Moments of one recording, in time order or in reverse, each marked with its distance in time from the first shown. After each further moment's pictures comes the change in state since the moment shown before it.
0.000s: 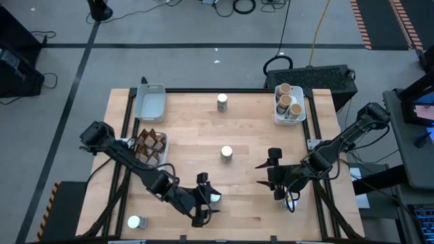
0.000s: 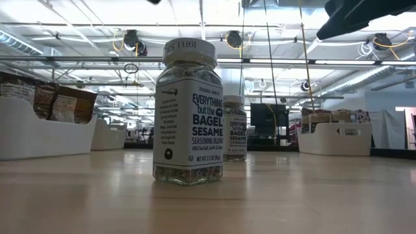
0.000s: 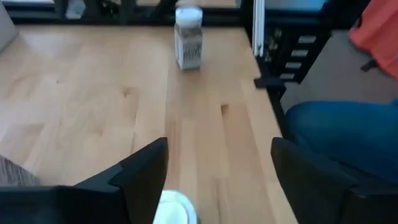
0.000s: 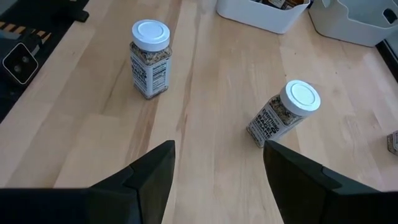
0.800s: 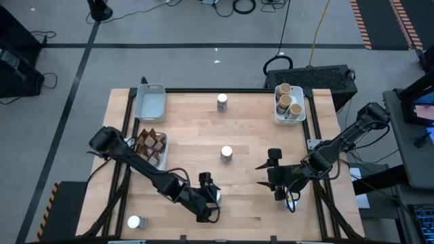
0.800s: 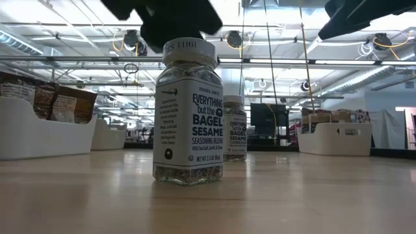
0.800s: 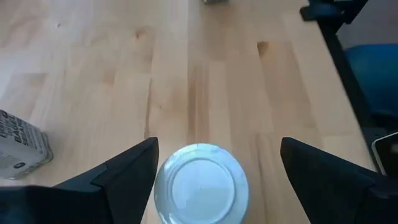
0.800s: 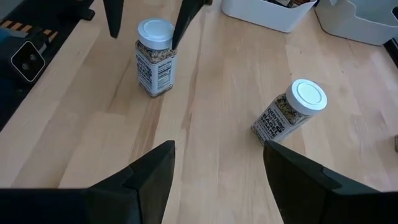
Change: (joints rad) left arm 0.040 0.123 0.001 -0.088 0.013 -0.005; right arm 0.000 0.000 0.000 -0.001 -0.020 0.000
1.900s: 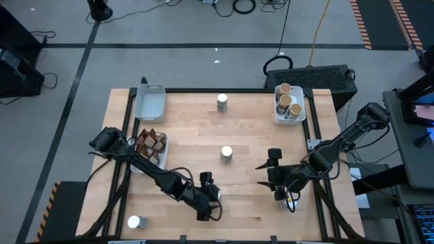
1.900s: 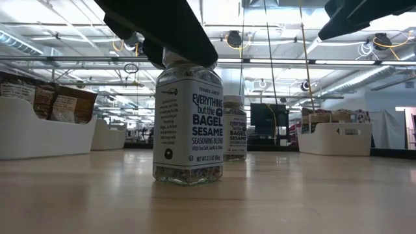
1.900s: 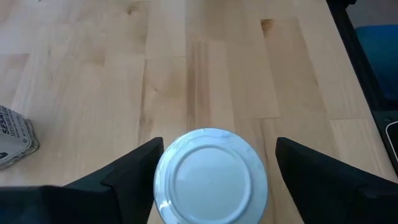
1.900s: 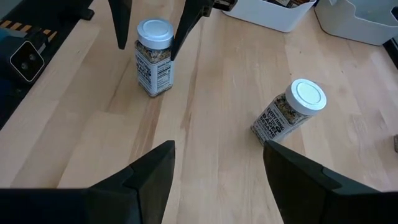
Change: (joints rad) left arm 0.025 0.025 0.000 -0.023 0.061 -0.002; right arm -0.001 0.000 0.000 -0.001 0.001 -0.001
